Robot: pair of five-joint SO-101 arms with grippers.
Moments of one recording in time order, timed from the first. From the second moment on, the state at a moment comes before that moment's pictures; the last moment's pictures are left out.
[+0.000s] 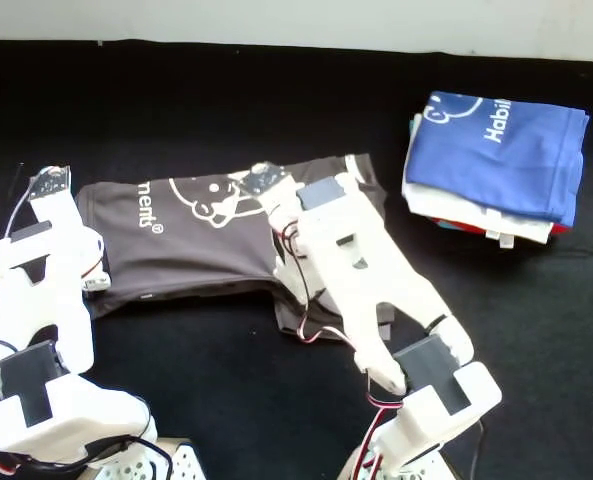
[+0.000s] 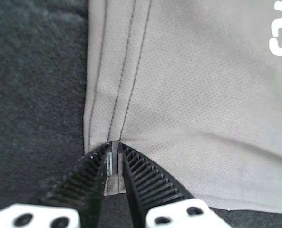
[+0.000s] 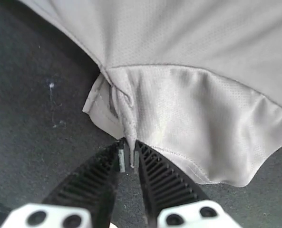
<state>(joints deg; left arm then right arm) -31.2 2.1 37.6 46.5 -6.6 -32.1 5.5 11.3 82.9 17.2</state>
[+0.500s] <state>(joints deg) -31.2 2.1 37.6 46.5 -6.6 -36.3 5.5 22.3 74.1 17.6</state>
